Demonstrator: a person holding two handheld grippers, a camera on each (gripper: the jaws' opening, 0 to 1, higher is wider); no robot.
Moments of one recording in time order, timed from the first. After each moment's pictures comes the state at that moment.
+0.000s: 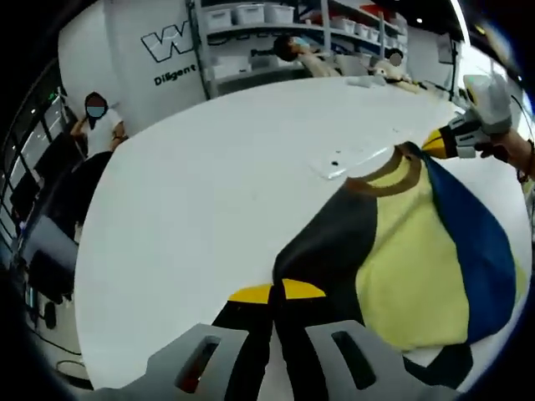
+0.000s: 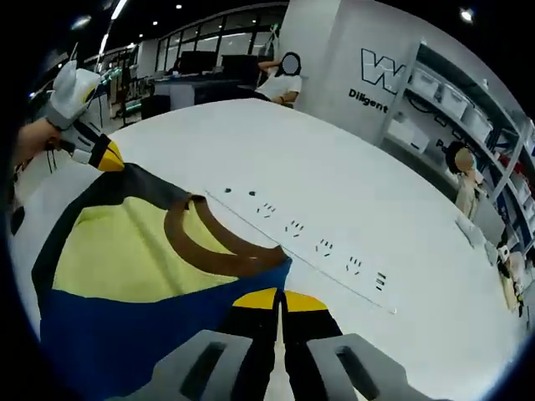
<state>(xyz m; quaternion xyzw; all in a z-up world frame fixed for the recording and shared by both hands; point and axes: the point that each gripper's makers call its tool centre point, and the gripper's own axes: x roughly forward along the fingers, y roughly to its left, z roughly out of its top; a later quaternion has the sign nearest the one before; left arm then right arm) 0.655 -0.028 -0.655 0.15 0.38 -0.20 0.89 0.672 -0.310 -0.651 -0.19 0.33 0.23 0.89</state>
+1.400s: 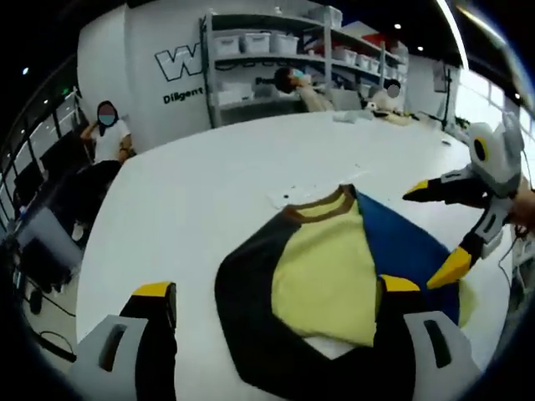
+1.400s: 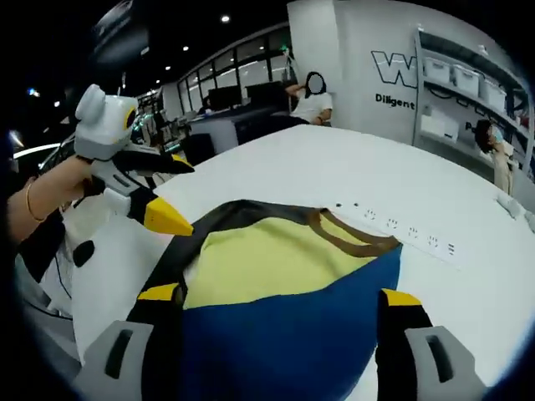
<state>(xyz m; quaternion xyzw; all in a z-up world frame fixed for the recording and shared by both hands) 0.560 -0.069 -0.582 0.09 0.31 -0.21 0.92 0.519 -0.215 -0.609 -0.08 0.33 0.36 0.87</state>
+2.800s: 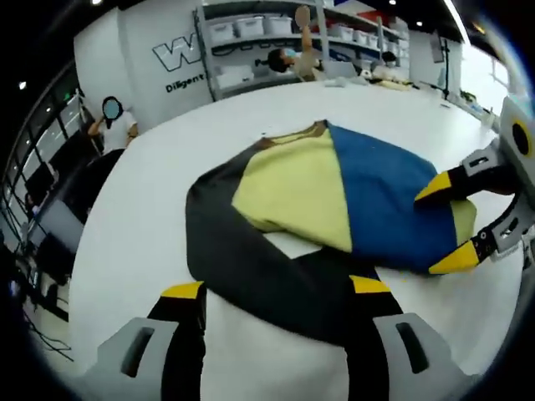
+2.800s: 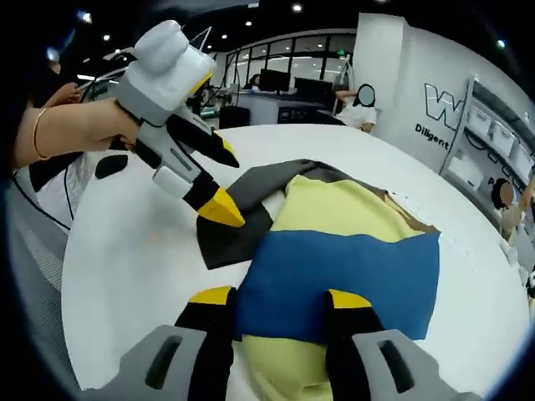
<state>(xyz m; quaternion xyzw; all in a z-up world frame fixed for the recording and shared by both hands) 0.464 -0.061 -0.660 0.13 0.36 -0.17 0.91 0.416 -0.193 -0.654 -0.21 0.28 0.40 0.85</state>
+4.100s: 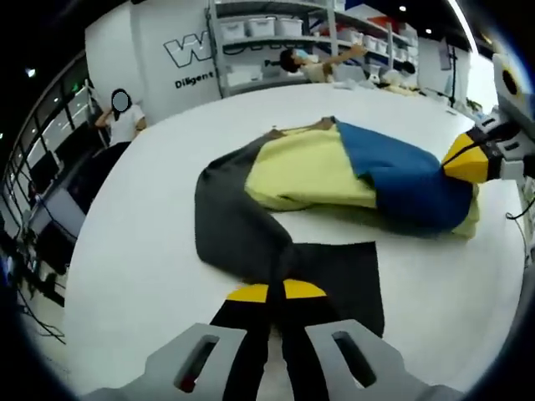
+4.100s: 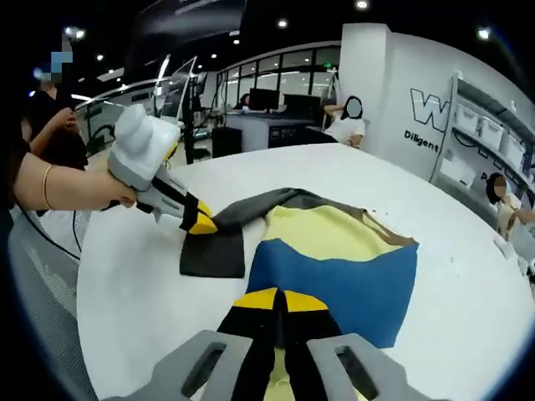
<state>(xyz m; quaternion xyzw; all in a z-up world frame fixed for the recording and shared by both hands) 0.452 -0.034 -0.663 0.12 0.35 -0.15 0.92 0.438 -0.218 -0.594 -0.14 0.24 0.38 0.88</state>
